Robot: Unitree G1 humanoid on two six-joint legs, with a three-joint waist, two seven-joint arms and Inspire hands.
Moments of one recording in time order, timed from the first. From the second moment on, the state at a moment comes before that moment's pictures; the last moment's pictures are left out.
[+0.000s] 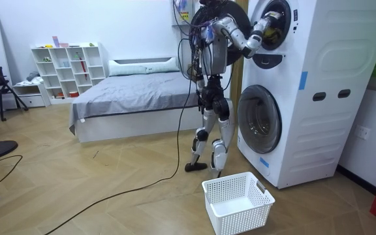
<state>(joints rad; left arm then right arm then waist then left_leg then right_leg) 0.23 0.29 0.08 1.04 0.46 0.14 0.20 -0.41 -0.60 0.04 -0.56 -0.22 0.21 0.31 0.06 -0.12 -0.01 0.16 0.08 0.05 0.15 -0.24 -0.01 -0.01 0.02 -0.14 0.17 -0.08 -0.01</state>
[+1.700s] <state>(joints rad) 0.15 0.28 0.07 1.11 0.42 0.09 0.21 0.34 -0.47 -0.47 -0.35 0.21 0.08 -0.18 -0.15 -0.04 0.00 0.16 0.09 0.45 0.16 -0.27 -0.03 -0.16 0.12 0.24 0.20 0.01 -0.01</state>
